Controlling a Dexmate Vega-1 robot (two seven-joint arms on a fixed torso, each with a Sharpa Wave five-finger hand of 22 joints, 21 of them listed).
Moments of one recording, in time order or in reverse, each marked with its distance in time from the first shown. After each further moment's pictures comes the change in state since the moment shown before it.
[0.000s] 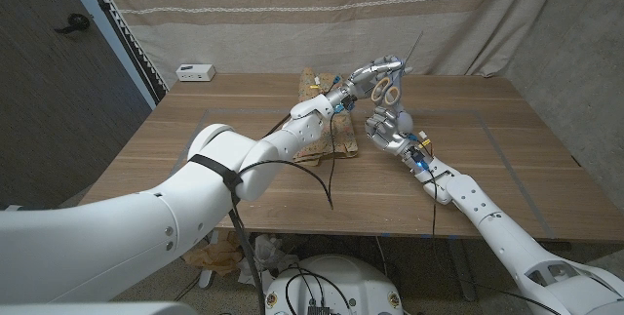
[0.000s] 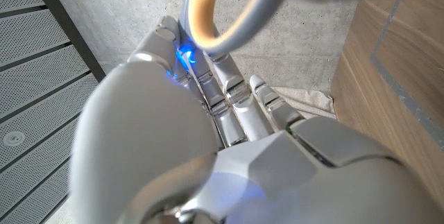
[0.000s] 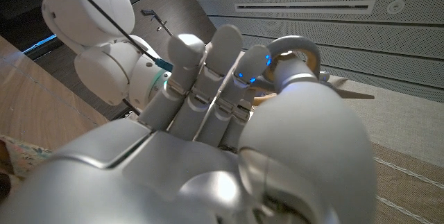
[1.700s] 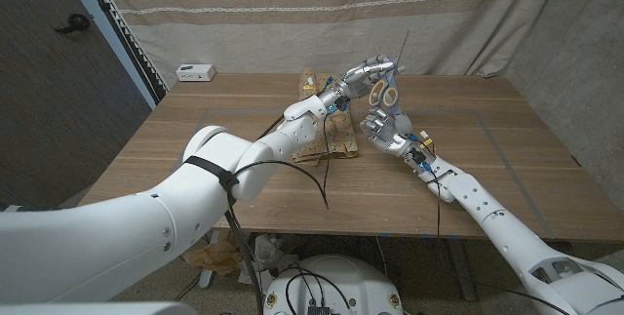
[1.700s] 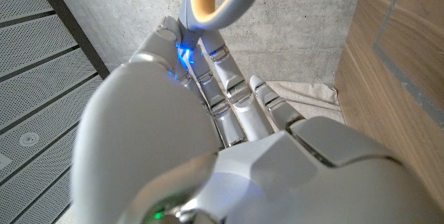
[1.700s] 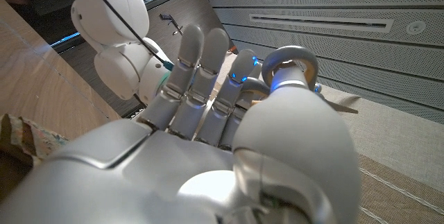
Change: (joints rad) left arm 0.009 0.028 -0.007 -0.001 -0.003 -0.041 -0.025; left_hand 0.004 0.009 -0.005 0.000 0.000 0.009 -0.001 0.008 0.000 -0.009 0.002 0.004 -0.003 0.000 0.004 0.000 0.006 0.005 -0.002 -0.014 0.000; right arm 0.017 -0.028 -0.024 0.016 -0.067 0.052 0.046; right_hand 0.015 0.076 -0.317 0.041 0.098 -0.074 -0.009 -0.181 -0.013 -0.271 0.000 0.005 0.201 -0.334 0.064 0.082 0.100 -0.333 0.119 -0.089 -0.369
